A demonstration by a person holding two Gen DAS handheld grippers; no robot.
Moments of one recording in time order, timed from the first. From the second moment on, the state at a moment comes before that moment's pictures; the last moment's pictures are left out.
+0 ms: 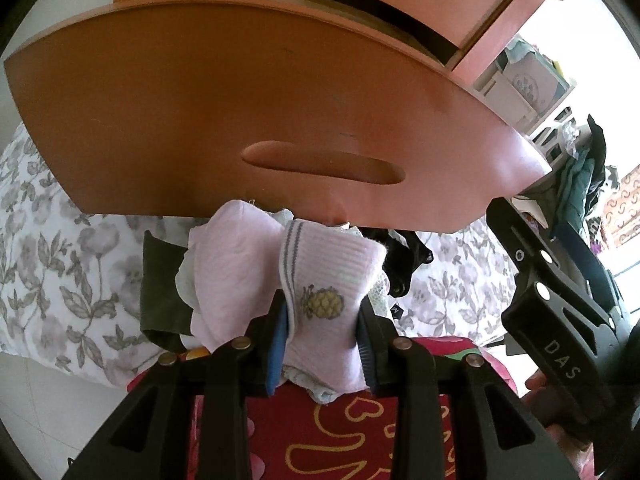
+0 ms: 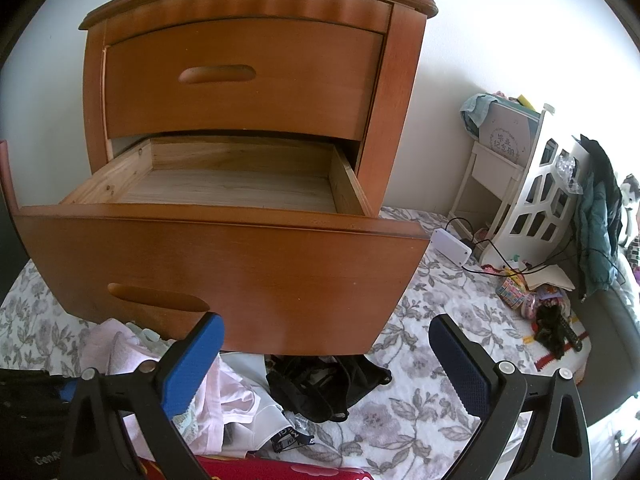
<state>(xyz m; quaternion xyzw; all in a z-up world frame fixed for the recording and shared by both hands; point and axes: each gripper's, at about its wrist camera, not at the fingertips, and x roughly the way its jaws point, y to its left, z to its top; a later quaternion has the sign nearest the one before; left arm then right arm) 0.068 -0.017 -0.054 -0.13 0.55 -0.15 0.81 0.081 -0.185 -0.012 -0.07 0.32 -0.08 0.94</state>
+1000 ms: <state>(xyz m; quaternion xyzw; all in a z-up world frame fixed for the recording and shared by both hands) 0.049 0.000 -0.011 -0.13 0.50 -0.13 0.85 0.081 -0.186 -0.012 -0.07 0.32 -0.08 0.94</state>
